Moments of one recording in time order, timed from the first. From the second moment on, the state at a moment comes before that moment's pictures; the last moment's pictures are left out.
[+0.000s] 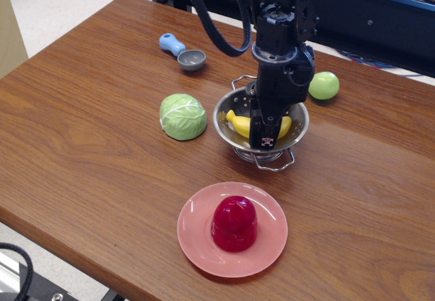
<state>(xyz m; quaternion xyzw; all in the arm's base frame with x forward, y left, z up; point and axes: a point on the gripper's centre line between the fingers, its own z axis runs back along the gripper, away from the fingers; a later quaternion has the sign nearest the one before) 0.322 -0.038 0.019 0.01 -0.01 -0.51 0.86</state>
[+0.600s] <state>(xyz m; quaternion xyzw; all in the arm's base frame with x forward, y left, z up) 0.328 -0.014 0.102 0.01 -0.12 -0.44 0.89</state>
